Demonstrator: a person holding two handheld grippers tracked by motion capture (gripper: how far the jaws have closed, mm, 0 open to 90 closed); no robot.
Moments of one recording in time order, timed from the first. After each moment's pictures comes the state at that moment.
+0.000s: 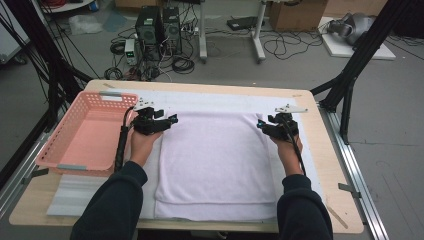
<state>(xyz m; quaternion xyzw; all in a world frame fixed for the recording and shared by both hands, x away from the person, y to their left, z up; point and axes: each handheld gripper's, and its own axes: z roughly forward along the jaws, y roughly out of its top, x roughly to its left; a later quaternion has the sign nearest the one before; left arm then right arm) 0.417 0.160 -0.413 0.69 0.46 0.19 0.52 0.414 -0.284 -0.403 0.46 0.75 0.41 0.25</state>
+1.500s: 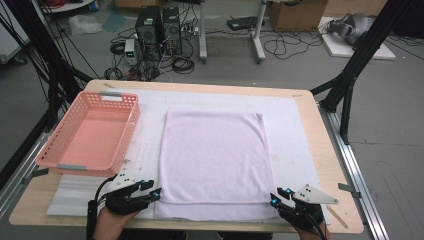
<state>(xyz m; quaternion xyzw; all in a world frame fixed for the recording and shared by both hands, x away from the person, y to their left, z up) 0.217 0.189 -0.450 0.78 0.39 0.12 0.48 0.186 -0.301 -0.435 0.43 0.77 0.42 0.21</state>
